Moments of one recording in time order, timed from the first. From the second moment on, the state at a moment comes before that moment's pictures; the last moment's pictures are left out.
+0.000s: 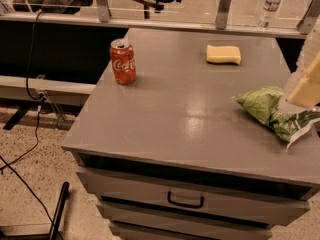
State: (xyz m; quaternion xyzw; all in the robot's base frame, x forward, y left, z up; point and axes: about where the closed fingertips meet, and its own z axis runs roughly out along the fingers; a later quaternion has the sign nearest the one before) arm 0.401 -0.167 1.092 -0.61 0.73 -0.13 0.28
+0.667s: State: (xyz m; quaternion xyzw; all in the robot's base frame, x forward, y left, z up) arm 0.402 -0.167 1.092 -0.61 0.73 -0.13 0.28
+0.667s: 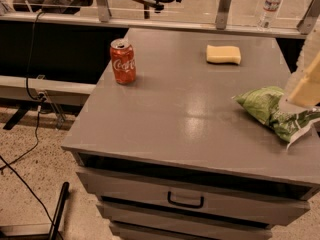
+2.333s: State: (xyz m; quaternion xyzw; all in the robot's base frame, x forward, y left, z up) arm 0.494 -0.265 0.978 -0.60 0.76 -0.15 0.21
